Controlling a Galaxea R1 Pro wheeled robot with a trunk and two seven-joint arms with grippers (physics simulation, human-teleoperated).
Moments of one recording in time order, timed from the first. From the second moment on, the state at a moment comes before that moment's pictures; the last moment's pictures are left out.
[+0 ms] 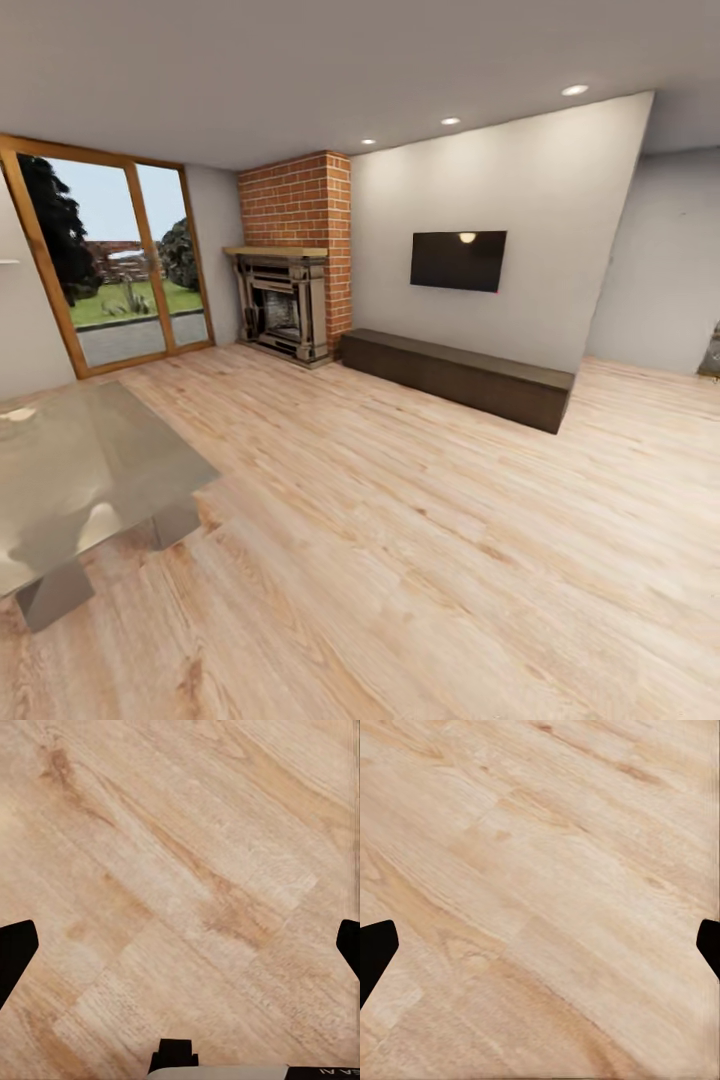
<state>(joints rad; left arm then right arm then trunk) 0.02 0.02 0.01 -0.46 0.03 -0.22 0.00 0.00 -0.01 0.00 -0.62 0.00 -0.31 -0.05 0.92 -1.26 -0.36</state>
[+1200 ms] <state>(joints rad) 0.02 0.02 0.01 -0.46 0.03 -0.22 0.00 0.00 -0.01 0.00 -0.62 0.00 -0.31 -0.05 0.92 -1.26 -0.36</state>
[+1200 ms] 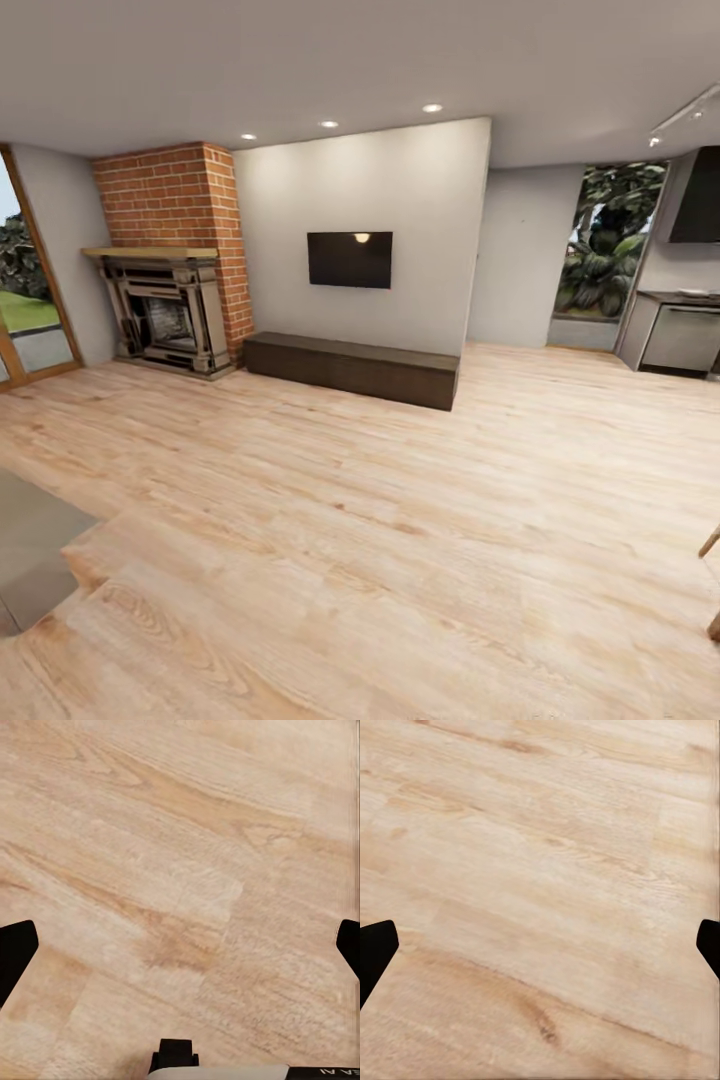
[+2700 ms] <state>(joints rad) 0.02 0.02 0.01 -0.46 0.03 -0.21 0.00 0.00 -0.01 0.00 -0.62 0.00 -0.31 -0.05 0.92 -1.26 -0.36</state>
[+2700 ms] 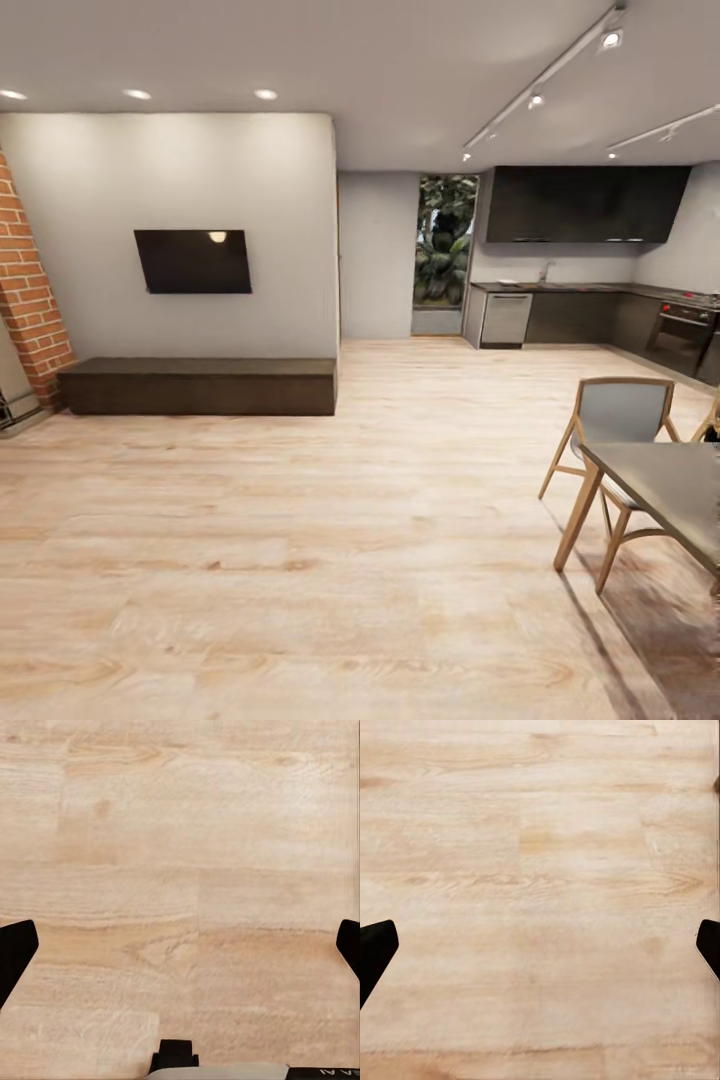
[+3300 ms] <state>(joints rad) 0.02 0.02 0.01 -0.46 0.03 -0.21 0.00 0.00 -0.01 0.00 -0.62 0.00 -0.31 -0.05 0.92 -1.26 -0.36</state>
